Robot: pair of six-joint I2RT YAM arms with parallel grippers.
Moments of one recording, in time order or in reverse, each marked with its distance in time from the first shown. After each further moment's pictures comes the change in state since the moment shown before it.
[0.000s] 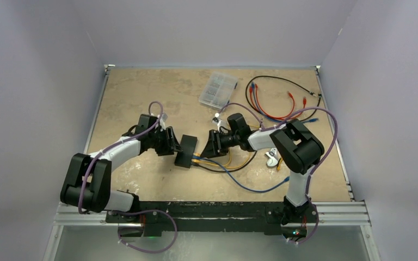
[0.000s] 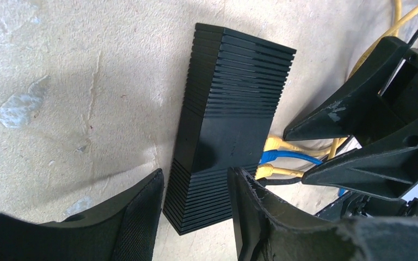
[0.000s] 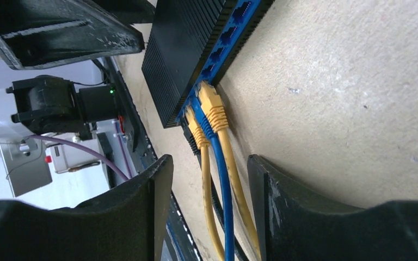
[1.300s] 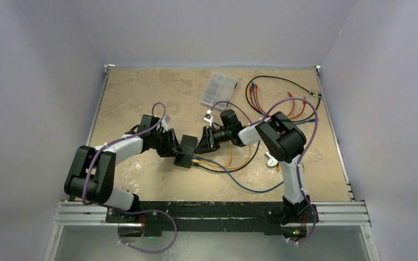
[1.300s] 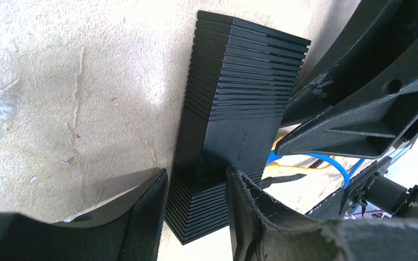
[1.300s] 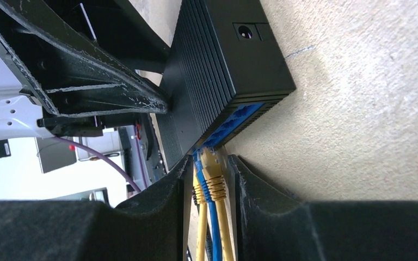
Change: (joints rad) left arm 0.000 0.089 0.006 0.015 0.056 0.026; right arm 0.003 0.232 0.180 0.121 -0.136 0.064
